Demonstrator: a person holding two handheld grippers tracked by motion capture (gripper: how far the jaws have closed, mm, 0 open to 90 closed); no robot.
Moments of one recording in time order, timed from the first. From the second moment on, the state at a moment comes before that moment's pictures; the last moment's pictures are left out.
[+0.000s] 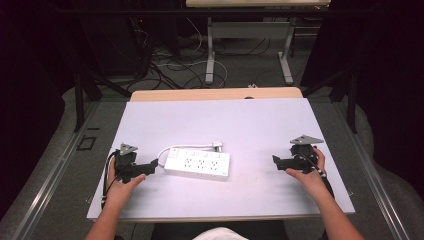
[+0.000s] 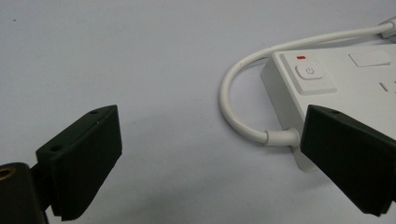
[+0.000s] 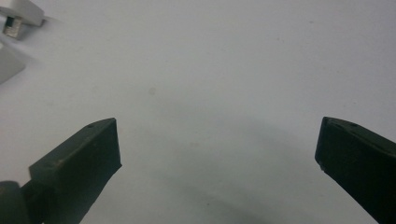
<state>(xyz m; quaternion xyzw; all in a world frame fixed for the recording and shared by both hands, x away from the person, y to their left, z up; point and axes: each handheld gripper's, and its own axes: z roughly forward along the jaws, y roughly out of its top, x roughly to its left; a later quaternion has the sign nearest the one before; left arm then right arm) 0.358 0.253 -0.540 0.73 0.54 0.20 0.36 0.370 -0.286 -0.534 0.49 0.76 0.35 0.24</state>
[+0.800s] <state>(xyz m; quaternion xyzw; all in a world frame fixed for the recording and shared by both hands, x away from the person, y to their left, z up) 0.347 0.251 -0.514 0.76 0.50 0.21 0.36 0.355 -0.281 -0.532 0.45 0.79 0.35 0.22</state>
